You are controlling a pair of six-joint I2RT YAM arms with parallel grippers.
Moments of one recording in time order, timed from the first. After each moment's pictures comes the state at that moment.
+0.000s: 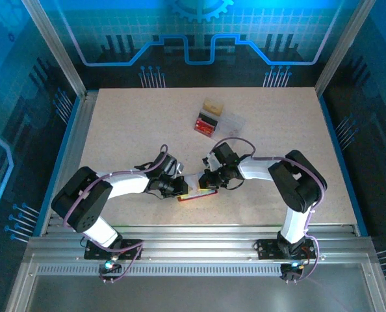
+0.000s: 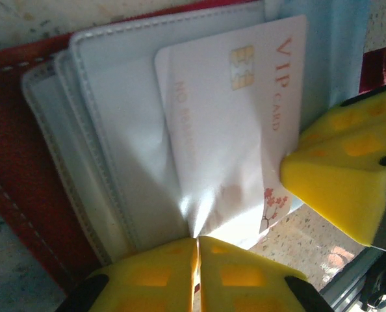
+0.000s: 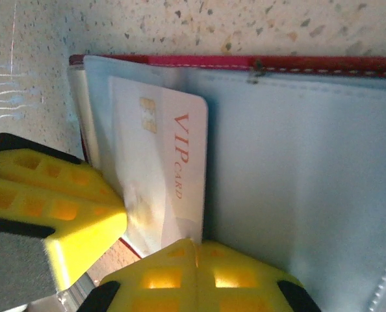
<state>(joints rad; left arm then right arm) -0.57 1.58 0.67 -0.17 0.45 -0.75 0.62 1.82 0.89 -0.17 -0.63 0.58</state>
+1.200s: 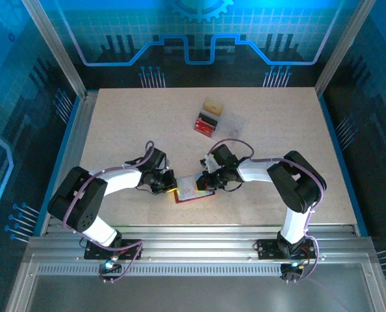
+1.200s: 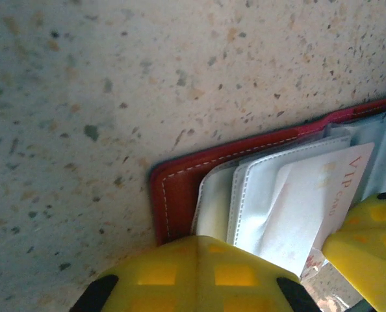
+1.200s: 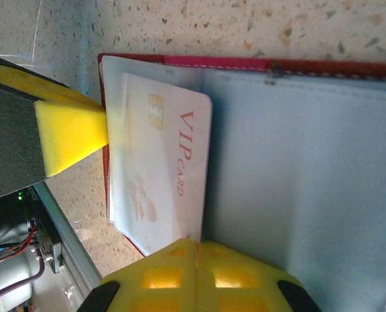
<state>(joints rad) -0.43 1.58 0.68 -0.26 0.41 -0.79 0.63 1.81 0.88 -0.13 -0.65 0.56</state>
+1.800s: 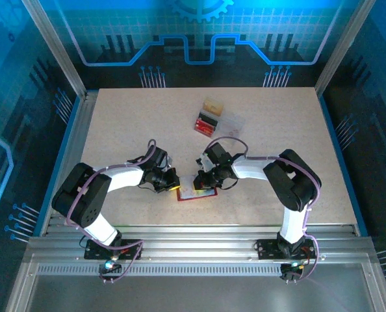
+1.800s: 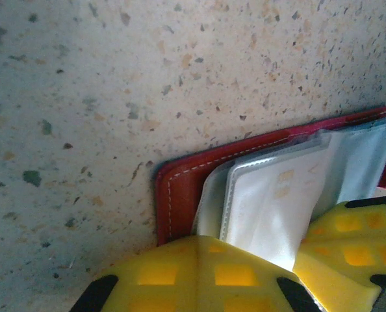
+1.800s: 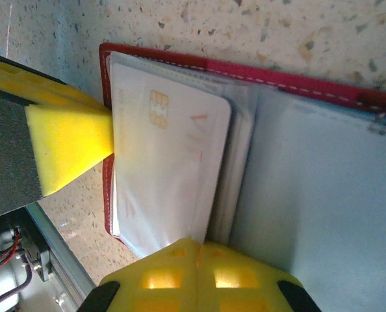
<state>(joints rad) -0.43 1.62 0.70 -0.21 0.45 -0.79 0.67 1.85 0.96 -0.23 -0.60 0.58</state>
